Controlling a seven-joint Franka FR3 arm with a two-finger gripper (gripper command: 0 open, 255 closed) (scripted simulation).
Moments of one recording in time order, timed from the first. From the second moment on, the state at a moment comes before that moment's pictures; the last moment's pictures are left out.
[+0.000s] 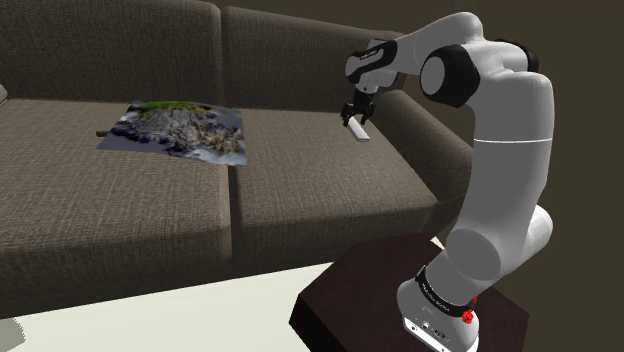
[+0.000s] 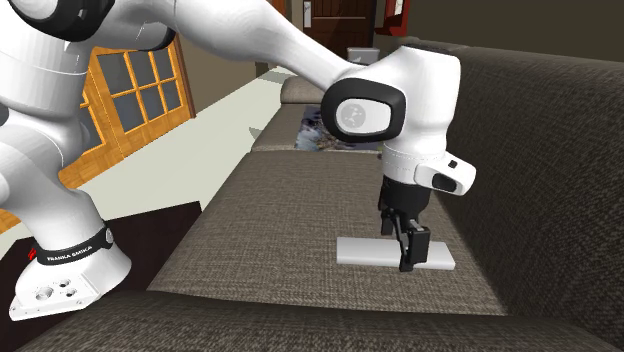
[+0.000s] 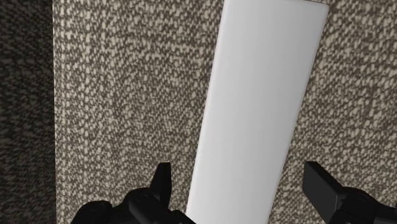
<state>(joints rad) -0.27 0.55 -0.32 -1.59 0.18 2.13 -0.33</state>
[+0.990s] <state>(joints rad) -0.28 0.55 -0.32 -1.59 0.18 2.13 -0.33</state>
